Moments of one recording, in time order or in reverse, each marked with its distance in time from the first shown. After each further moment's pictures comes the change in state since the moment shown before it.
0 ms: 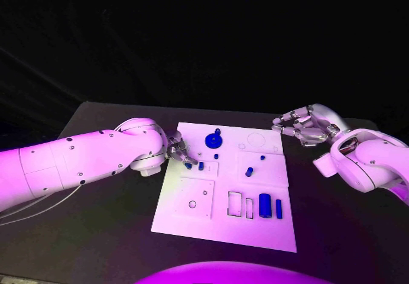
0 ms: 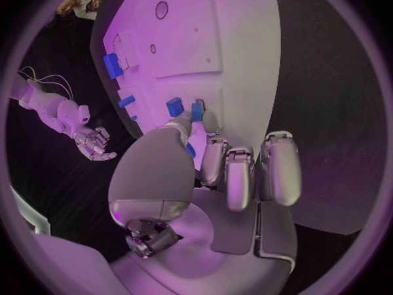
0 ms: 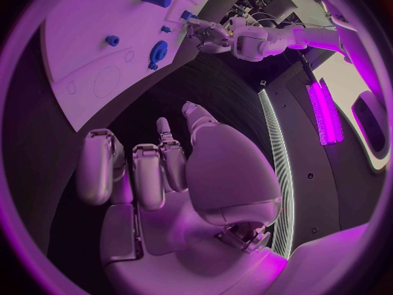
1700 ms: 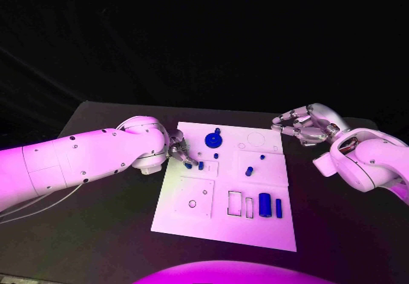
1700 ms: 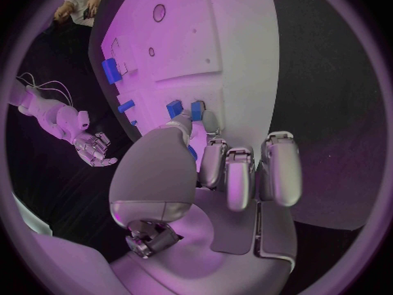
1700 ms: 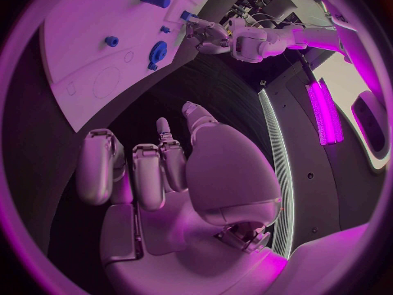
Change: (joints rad) left arm 0.004 0.018 0.002 -0.012 -0.026 0.041 -0.002; left_hand 0.043 0.013 -0.044 0.003 0.000 0.018 -0.003 -0.015 0.002 0.010 -0.010 0.008 0.015 0.000 0.000 0.000 -0.001 -0.009 0.004 -0.004 0.000 0.005; right arm 0.000 -0.001 0.000 0.003 0.000 0.000 0.000; right_hand 0.000 0.000 -0.003 0.003 0.000 -0.004 -0.004 0.000 0.001 0.000 0.000 0.000 0.000 0.000 0.000 0.000 0.000 0.000 0.000 0.000 0.000 0.000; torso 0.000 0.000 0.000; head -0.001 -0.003
